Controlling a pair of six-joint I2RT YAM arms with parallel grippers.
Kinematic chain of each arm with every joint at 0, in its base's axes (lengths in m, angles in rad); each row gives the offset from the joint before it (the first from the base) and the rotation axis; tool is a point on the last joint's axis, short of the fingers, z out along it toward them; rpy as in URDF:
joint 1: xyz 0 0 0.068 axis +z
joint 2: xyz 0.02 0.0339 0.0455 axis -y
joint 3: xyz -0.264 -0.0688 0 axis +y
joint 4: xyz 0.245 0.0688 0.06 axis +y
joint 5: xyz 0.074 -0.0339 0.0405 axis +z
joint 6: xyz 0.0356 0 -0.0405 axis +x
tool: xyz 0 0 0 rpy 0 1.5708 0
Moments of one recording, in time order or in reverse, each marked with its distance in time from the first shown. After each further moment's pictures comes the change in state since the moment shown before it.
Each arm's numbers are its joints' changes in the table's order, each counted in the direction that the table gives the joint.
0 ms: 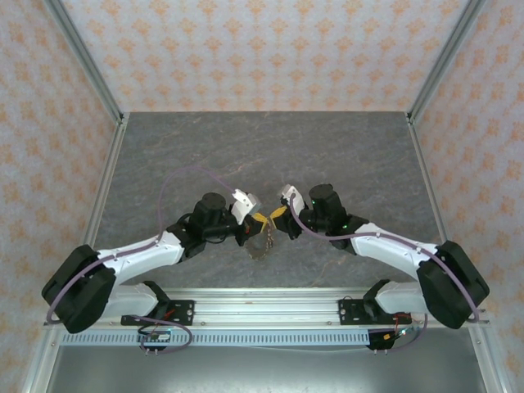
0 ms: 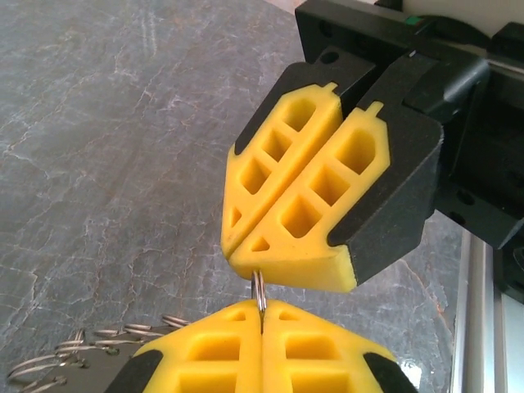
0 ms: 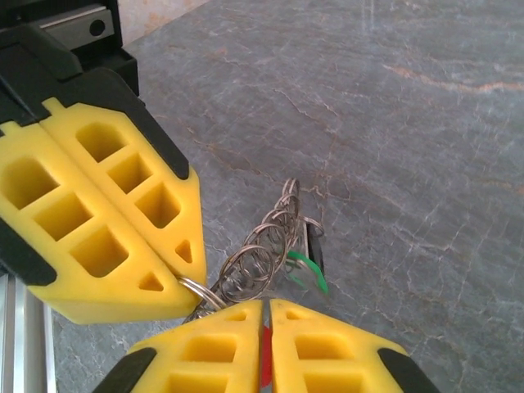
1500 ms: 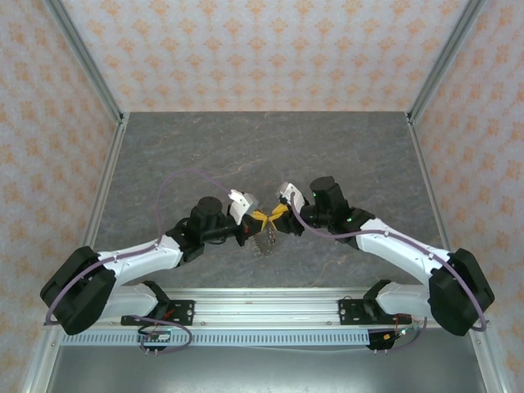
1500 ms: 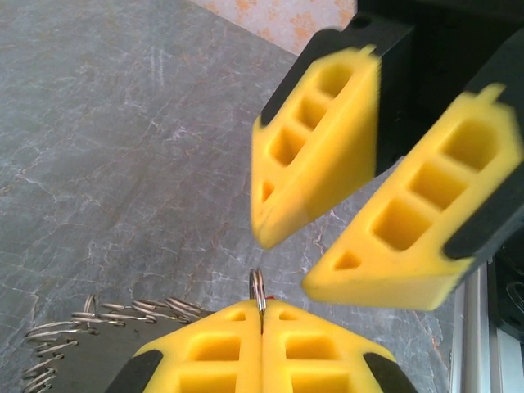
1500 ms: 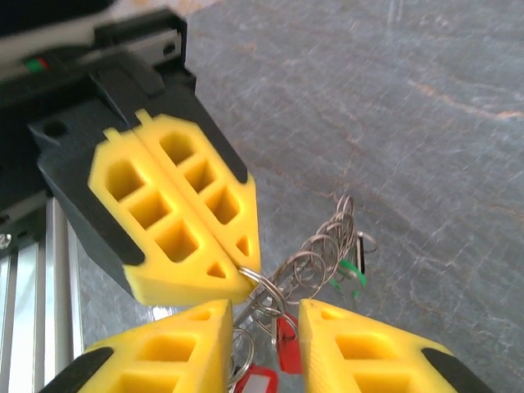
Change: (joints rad) left arm -0.009 0.026 0.050 -0.116 0.019 -0.056; right arm -0.014 0.051 -0.122 0.251 0.069 -0.156
